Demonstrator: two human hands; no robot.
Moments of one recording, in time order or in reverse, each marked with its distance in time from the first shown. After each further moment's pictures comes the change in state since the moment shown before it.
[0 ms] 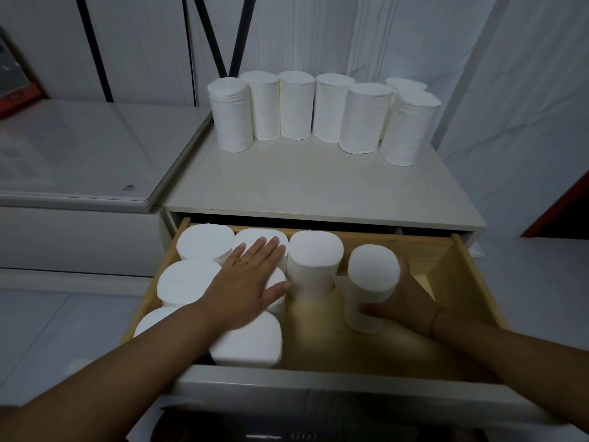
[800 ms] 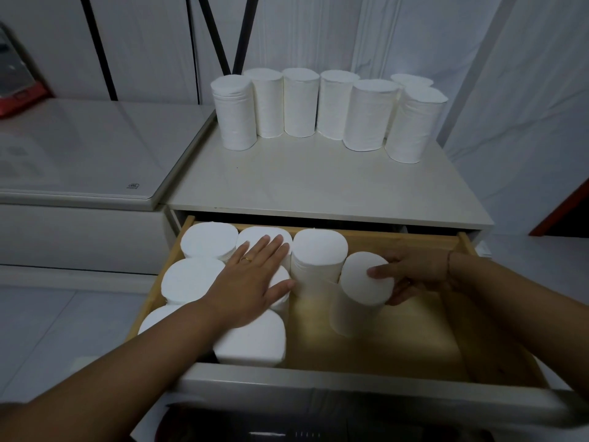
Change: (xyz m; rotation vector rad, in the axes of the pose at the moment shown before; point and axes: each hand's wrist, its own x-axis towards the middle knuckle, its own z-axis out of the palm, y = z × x) left_hand -0.001 0.001 -0.003 0.014 -0.030 -0.008; right_hand 0.041 -0.042 -0.052 0.335 -0.560 0.574
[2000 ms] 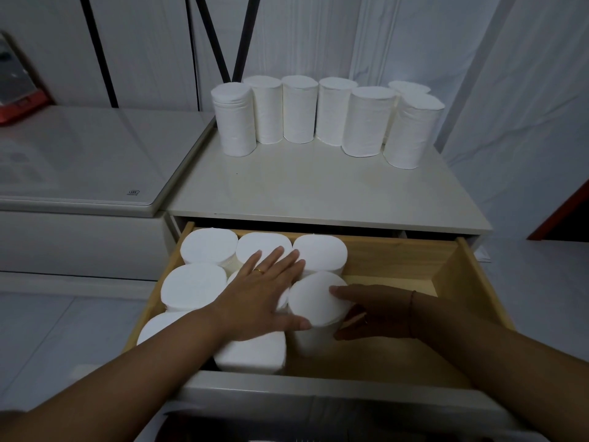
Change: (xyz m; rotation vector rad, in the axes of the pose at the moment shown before) left_hand 0.001 0.010 -0.003 -0.033 -0.082 0.141; right_hand 0.002 0.000 0.082 0.406 -0.115 0.077
